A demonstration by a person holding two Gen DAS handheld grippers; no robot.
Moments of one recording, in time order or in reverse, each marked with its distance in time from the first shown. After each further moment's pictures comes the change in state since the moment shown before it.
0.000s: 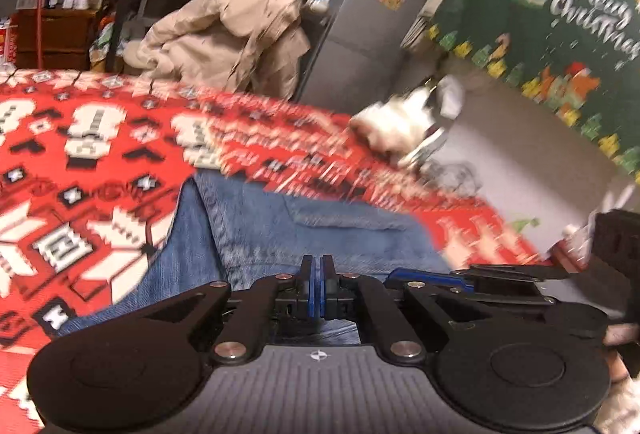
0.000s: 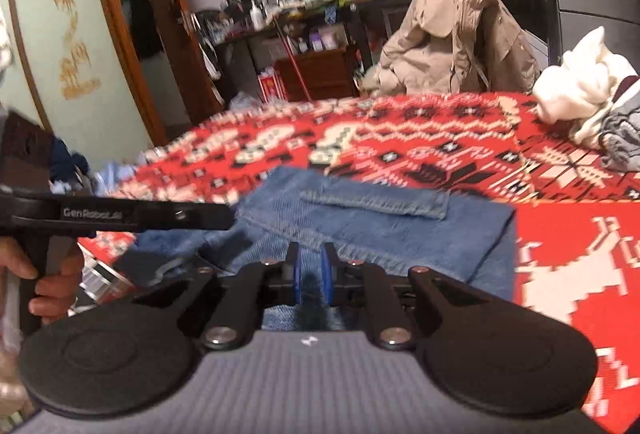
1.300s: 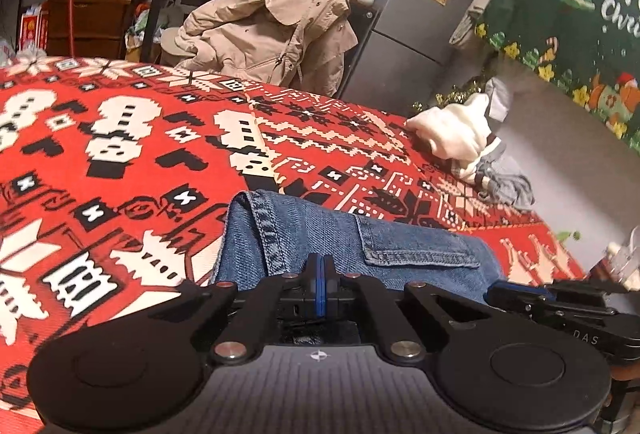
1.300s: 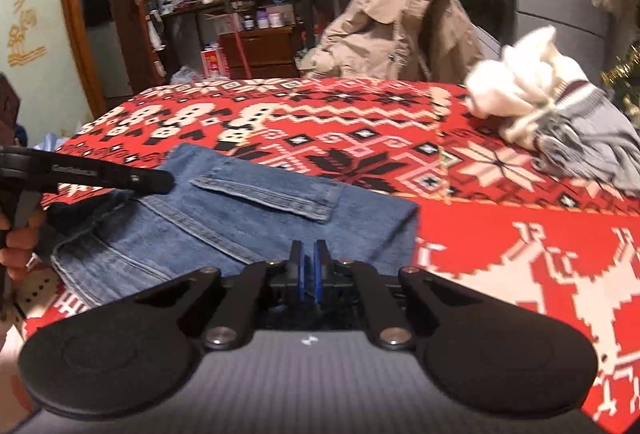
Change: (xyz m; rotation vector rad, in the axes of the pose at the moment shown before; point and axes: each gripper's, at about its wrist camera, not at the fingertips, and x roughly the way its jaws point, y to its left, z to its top) left arm 0.028 0.034 0.027 -0.071 -0.002 0.082; right arm -0.007 -0.052 0.005 -0.002 0.057 -0.171
